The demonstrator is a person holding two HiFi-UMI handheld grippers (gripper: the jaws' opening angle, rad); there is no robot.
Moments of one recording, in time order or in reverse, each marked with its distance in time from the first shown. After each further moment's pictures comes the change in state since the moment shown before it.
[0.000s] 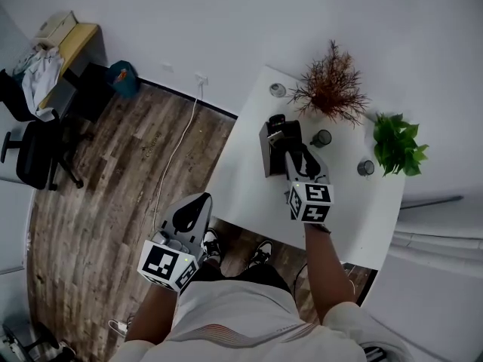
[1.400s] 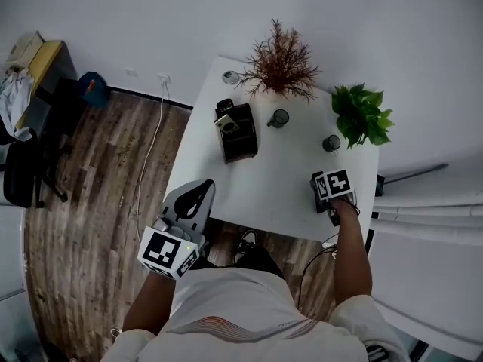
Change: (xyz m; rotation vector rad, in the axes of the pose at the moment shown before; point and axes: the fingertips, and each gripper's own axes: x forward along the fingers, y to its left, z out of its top) left arm 0.062 -0.102 0.005 0.058 -0.012 -0.174; right arm -0.133 -0.198 -0.190 0.016 0.902 -0.070
